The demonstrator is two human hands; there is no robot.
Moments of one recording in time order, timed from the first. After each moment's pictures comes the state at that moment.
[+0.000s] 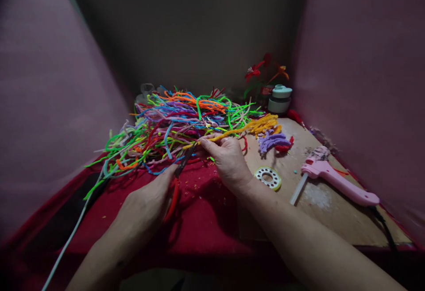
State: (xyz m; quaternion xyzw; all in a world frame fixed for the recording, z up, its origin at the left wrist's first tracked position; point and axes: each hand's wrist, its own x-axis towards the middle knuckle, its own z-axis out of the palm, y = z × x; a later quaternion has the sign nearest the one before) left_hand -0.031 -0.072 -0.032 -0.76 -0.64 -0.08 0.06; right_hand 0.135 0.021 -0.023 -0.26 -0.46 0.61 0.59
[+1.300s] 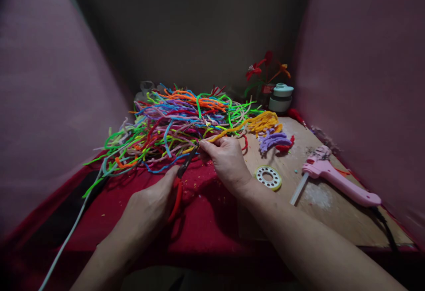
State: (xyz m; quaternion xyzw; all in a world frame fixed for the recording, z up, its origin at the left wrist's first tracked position) left_hand -0.024 -0.074 -0.034 -0.75 -0.65 -0.03 0.06; right_hand 0.139 0.017 -0.023 -0.34 -0.52 0.56 0.55
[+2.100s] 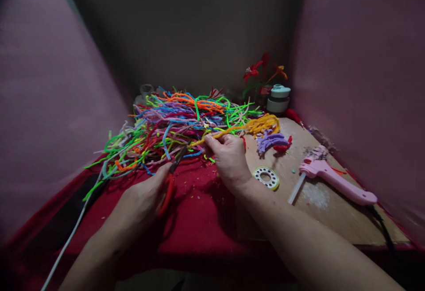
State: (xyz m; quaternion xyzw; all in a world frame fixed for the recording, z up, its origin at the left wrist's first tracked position) left_hand -0.040 -0.068 -0.027 -0.75 -0.65 -0.08 0.03; right_hand 0.140 0.021 -0.021 -0.35 -0.46 0.54 0.61
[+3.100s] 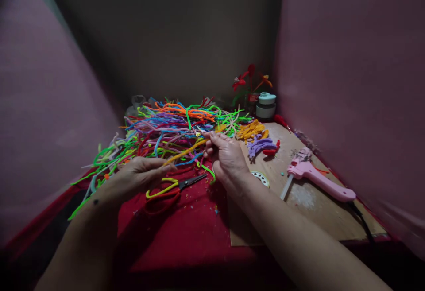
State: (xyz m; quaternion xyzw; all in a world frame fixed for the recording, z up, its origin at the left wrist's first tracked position) left_hand -0.043 -0.010 0.023 -0.71 -0.59 -0.19 -0.32; right_hand 0.150 0.039 -0.014 -0.22 -0.27 0.70 0.63
